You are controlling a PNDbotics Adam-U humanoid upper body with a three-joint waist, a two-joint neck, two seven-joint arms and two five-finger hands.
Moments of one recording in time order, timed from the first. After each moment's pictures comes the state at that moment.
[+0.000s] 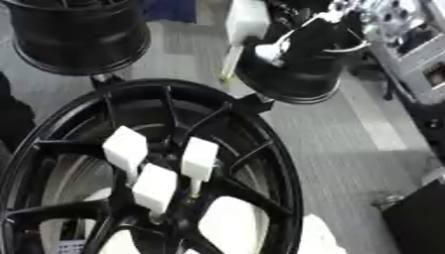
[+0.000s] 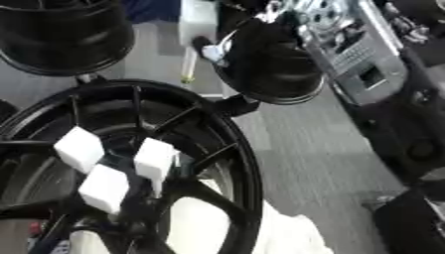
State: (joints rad) left arm -0.18 0.31 0.27 -1.79 0.09 0.02 0.18; right arm -0.85 -0.76 0.18 -1.78 0.21 0.44 0.45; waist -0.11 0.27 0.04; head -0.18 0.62
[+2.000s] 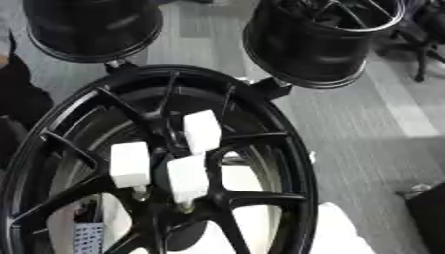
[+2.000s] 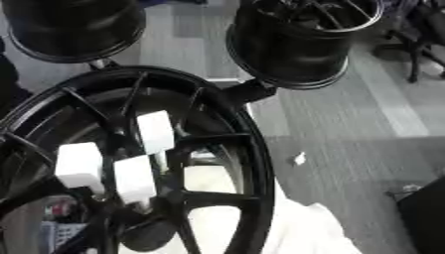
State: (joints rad) left arm -0.19 0.29 0.29 -1.82 0.08 0.01 0.20; right arm 0.08 -0.91 -0.35 -1.86 0.06 0.25 -0.01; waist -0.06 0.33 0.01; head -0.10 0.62
